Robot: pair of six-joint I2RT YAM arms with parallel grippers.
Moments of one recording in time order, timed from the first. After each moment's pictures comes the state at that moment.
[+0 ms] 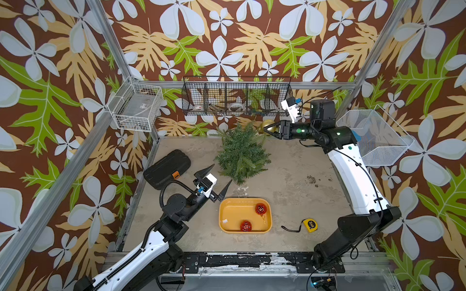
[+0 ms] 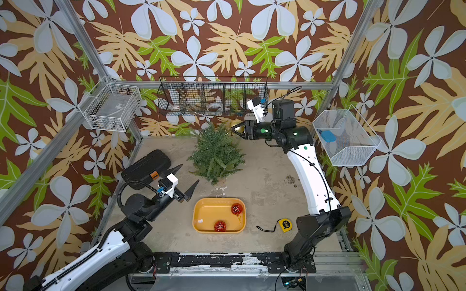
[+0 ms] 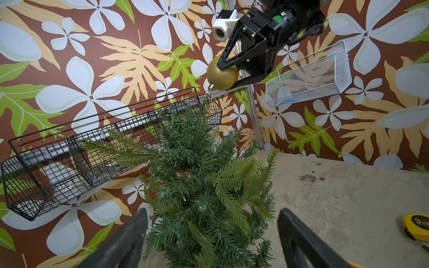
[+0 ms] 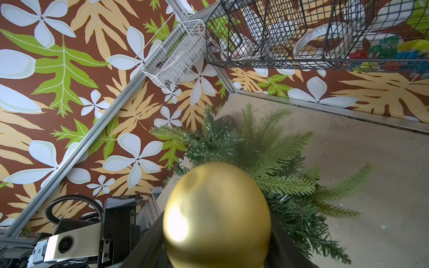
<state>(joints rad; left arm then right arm) -0.66 0.70 0.47 0.45 0.04 0.28 0.26 1.65 2.00 -0.80 -0.77 0.29</state>
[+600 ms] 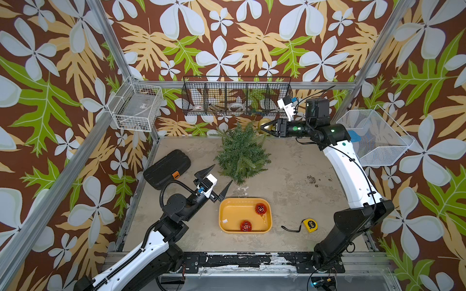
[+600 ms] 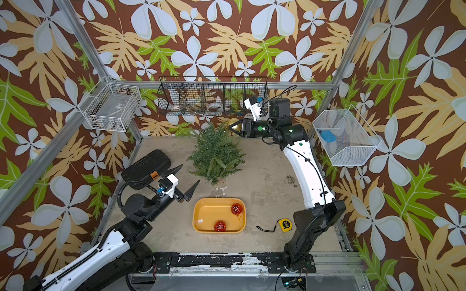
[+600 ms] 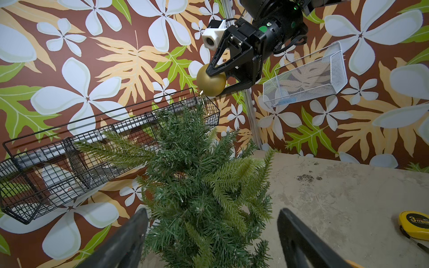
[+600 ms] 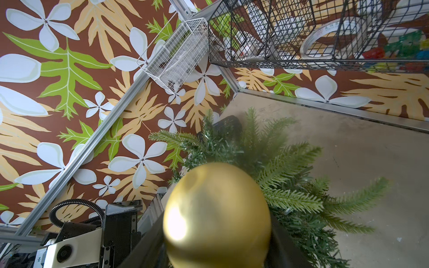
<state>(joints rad) -0.66 0.70 0.47 0.45 0.05 0.28 0.27 1.72 2.05 -0.78 -0.81 0.32</state>
